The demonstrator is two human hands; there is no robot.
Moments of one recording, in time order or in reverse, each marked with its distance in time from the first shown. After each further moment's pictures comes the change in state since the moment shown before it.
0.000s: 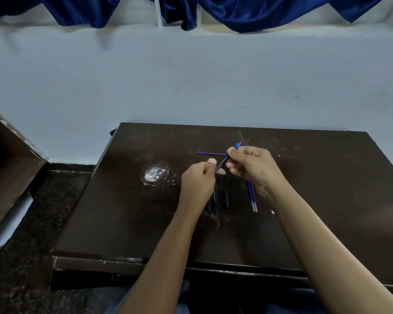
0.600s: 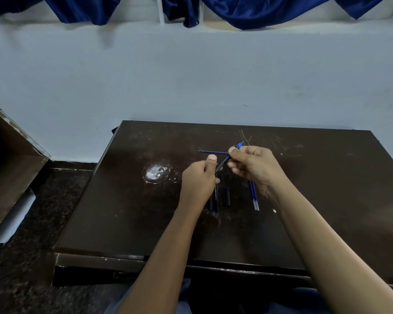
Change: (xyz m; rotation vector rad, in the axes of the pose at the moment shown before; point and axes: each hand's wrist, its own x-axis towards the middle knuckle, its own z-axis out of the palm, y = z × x) left_hand 0.001 -0.002 -0.001 0.011 0.007 0.008; right_hand -0.001 0.001 -0.001 -0.027 -0.019 0.020
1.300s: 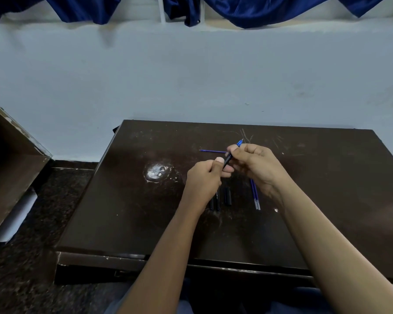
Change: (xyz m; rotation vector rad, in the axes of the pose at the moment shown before) left_hand -0.002 0.004 0.001 -0.089 -0.110 -0.054; right_hand -0.002 -0.001 -0.001 0.043 -0.108 -0.028
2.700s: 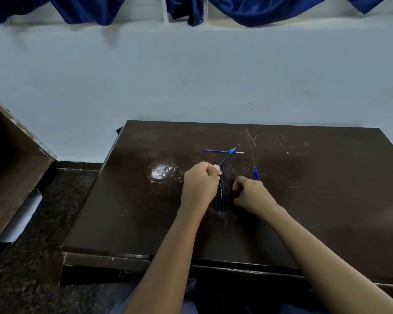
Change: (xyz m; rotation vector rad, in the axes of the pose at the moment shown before) left_hand 0.002 -0.010 -0.008 0.131 0.128 -0.023; right_hand 0.013 0.077 -0.009 -1.123 -0.018 0.117
